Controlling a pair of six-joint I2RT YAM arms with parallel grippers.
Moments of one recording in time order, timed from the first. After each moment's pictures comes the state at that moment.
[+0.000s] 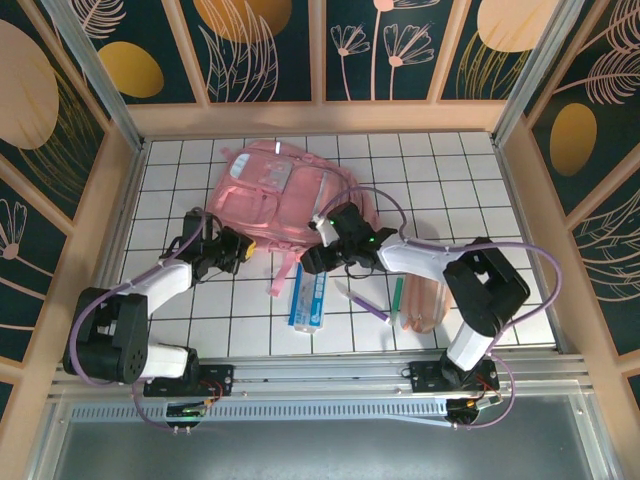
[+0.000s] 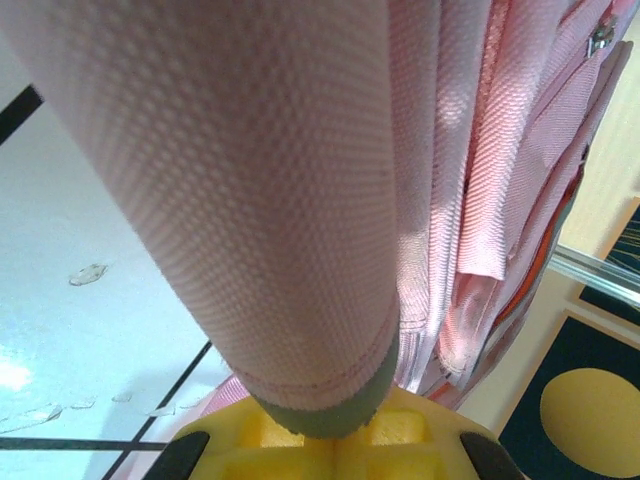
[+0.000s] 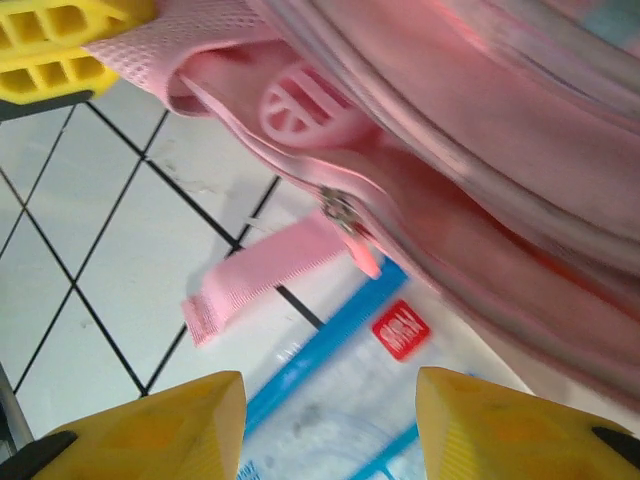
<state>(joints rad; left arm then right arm) -0.17 1.36 0.56 0.01 0.48 -1.37 0.78 1.70 0.97 -0.11 -0.38 0.31</state>
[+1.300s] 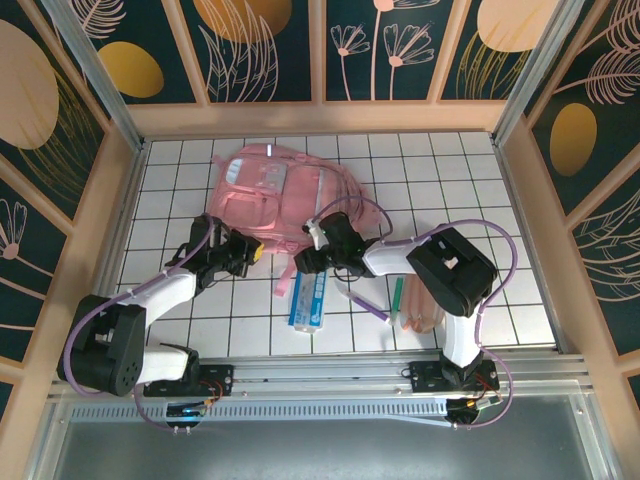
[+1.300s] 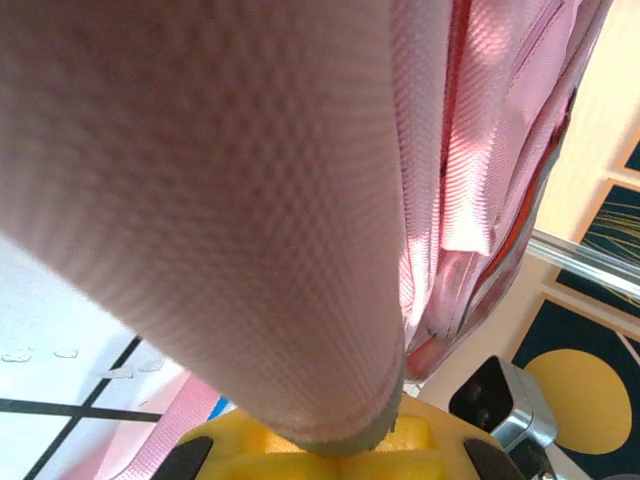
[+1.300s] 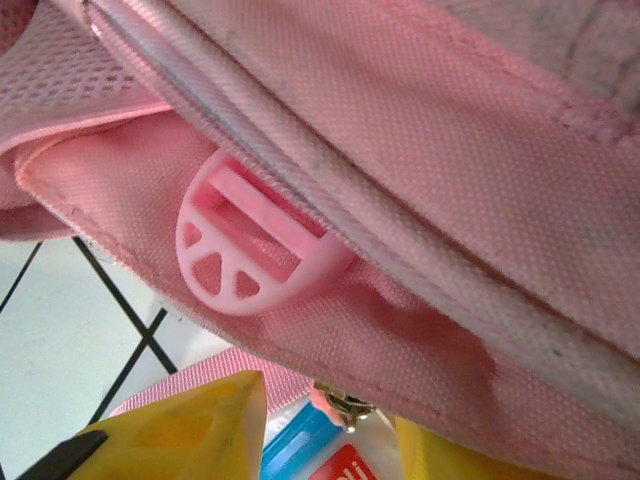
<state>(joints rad) -0.27 1.32 0.51 0.10 0.45 -1.48 0.79 1.89 0.93 0.21 -0.32 0.34</state>
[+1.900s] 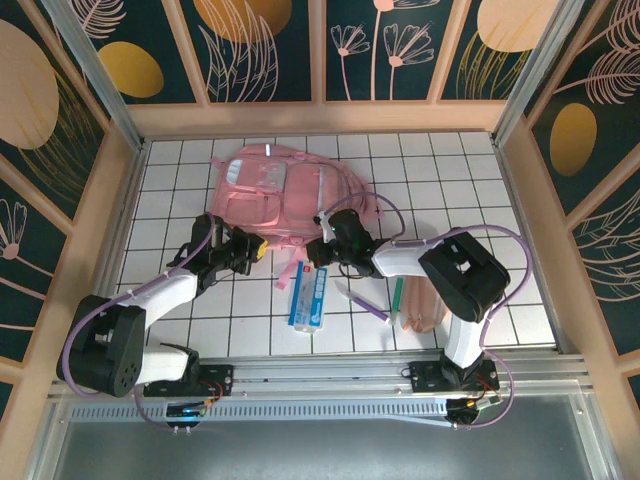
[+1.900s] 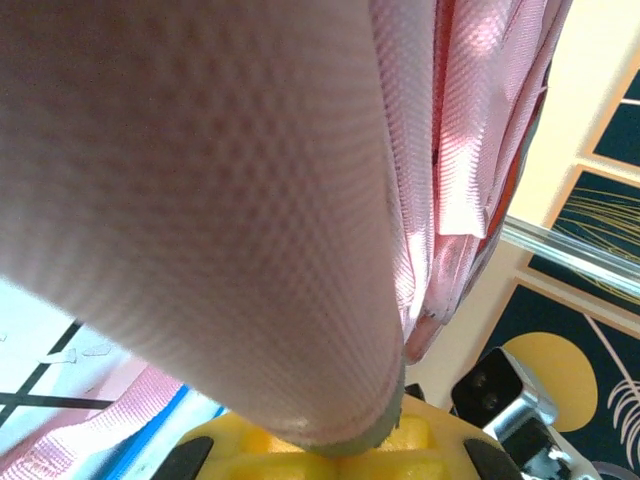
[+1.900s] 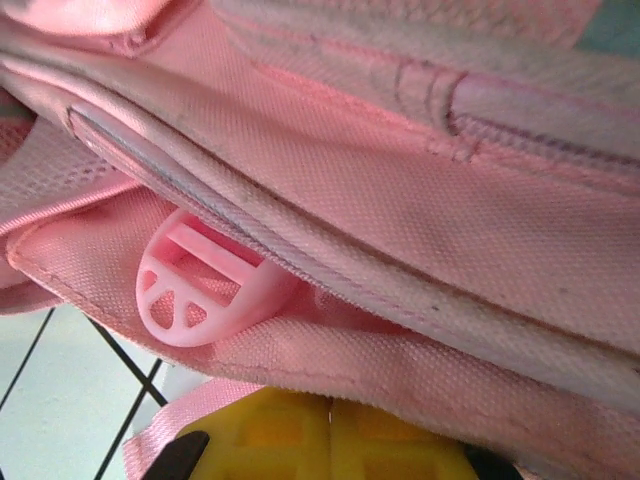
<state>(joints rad) -0.28 1.31 0.51 0.15 0.46 -1.52 0.75 1.81 0.87 0.27 -0.25 0.44</state>
